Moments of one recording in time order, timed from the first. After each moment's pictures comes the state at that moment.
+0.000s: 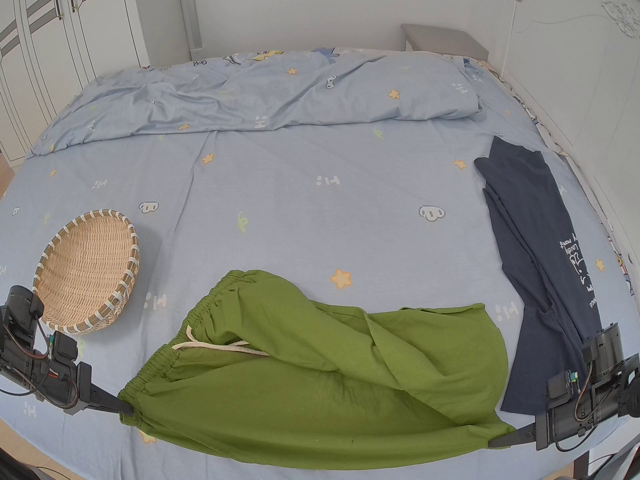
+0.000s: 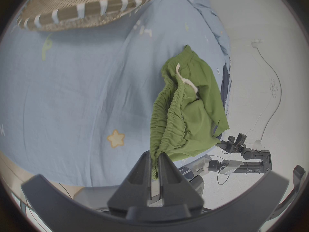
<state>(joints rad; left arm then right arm) 0.36 1.53 -0.63 0.53 -0.69 0.13 0.14 1.53 -0.14 -0.27 0.71 0.16</state>
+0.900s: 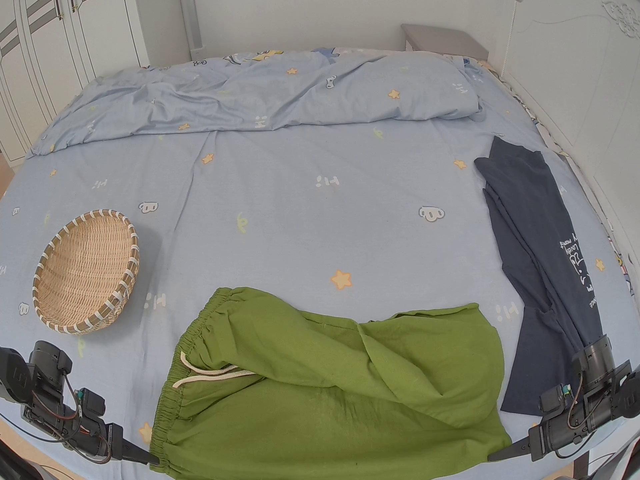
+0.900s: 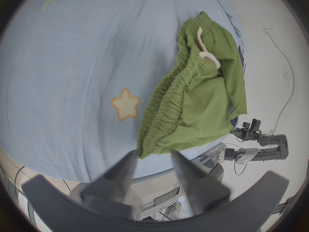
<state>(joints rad) 0.28 1.61 -0.29 0.20 -0.59 0.13 0.14 1.63 -0.11 -0.26 0.67 0.07</state>
